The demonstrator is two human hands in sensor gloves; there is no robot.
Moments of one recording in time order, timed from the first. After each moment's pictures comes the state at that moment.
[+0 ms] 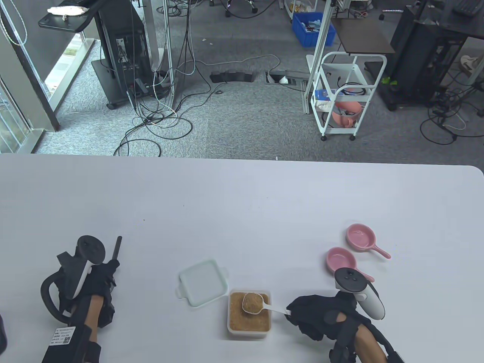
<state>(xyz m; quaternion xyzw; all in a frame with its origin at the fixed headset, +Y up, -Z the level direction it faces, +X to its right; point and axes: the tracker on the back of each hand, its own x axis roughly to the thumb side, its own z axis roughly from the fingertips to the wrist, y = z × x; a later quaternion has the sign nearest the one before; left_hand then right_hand) -0.346 -0.718 -0.321 -0.05 0.32 0.04 0.95 0.217 -0.752 -0.291 0.11 0.40 0.75 0.52</state>
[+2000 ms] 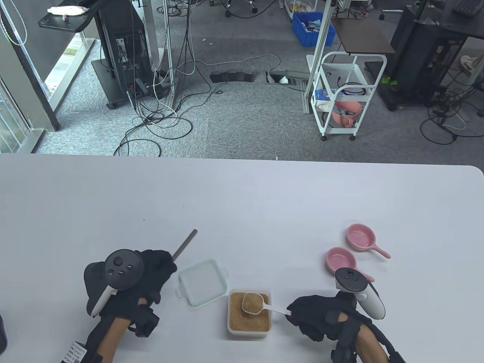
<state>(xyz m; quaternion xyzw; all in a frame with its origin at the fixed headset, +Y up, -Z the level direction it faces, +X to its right) -0.226 -0.652 -0.277 0.02 -0.06 0.25 0.97 0.216 -0.751 -0.290 0.12 0.41 0.73 0.53</state>
